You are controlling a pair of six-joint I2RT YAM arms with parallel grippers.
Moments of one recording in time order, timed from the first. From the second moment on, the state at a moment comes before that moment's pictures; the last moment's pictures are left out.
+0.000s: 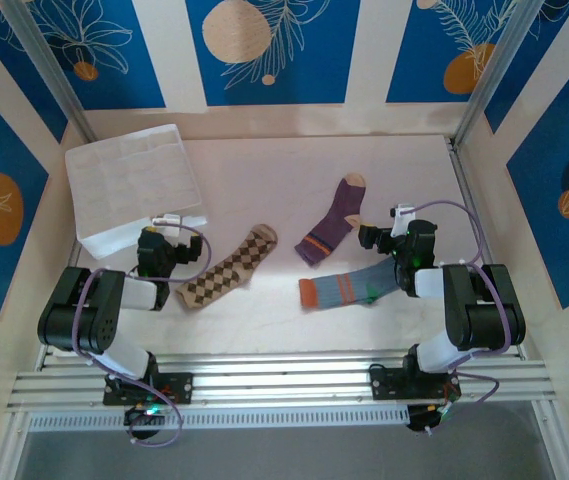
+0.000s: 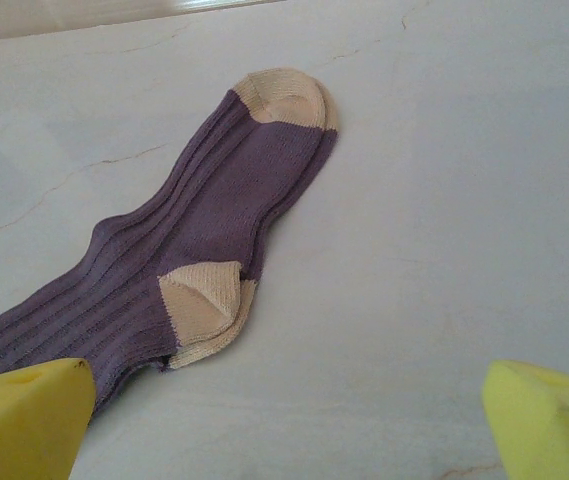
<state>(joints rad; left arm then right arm) -0.10 1.56 0.35 0.84 -0.06 0.09 -0.01 1.53 0.41 0.68 -0.21 0.09</state>
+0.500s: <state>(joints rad) -0.10 1.56 0.35 0.84 -0.06 0.09 -0.01 1.53 0.41 0.68 -0.21 0.09</state>
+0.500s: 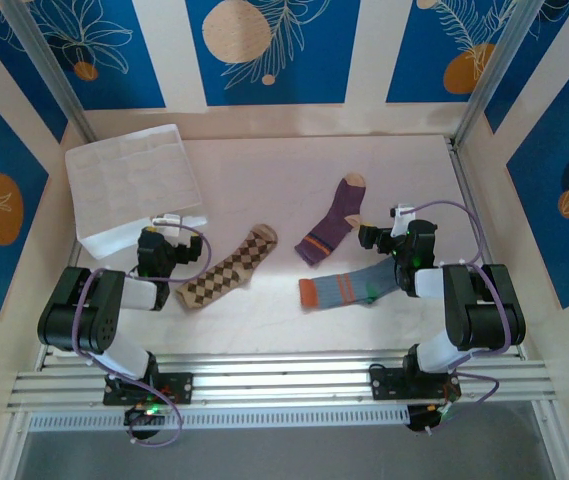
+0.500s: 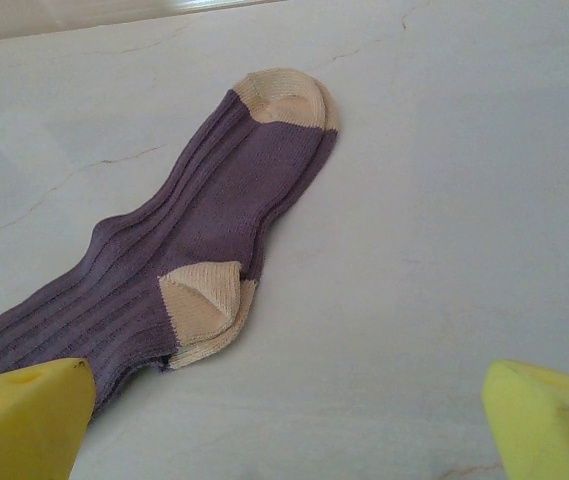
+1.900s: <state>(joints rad) -0.19 1.14 0.48 -0.34 0.09 -0.40 0.72 1.94 1.28 -0.29 -0.08 0.30</state>
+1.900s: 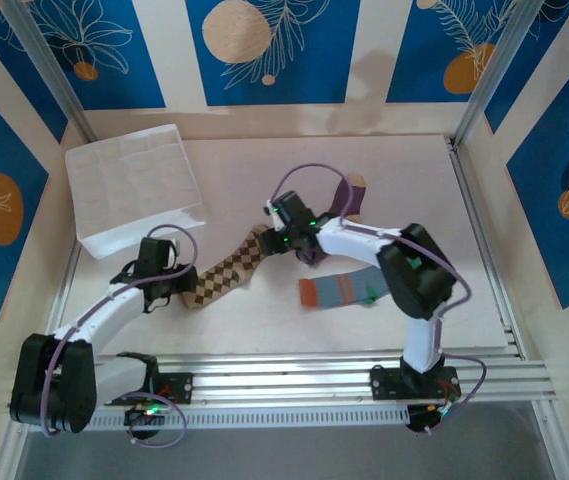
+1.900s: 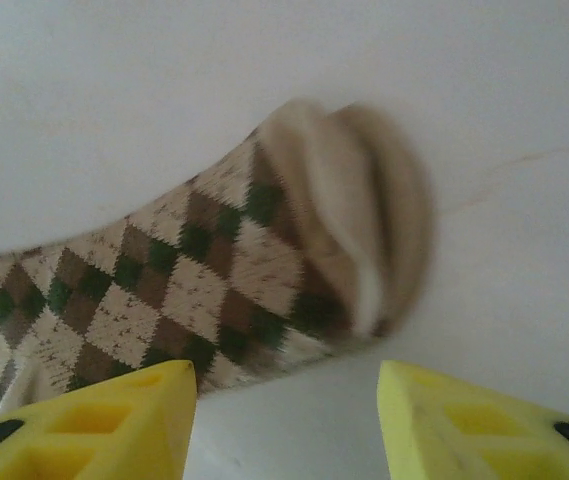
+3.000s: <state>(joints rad) -0.66 1.19 0.61 -0.34 -0.02 -0.70 0.68 1.84 1.27 -0.37 -0.17 -0.02</state>
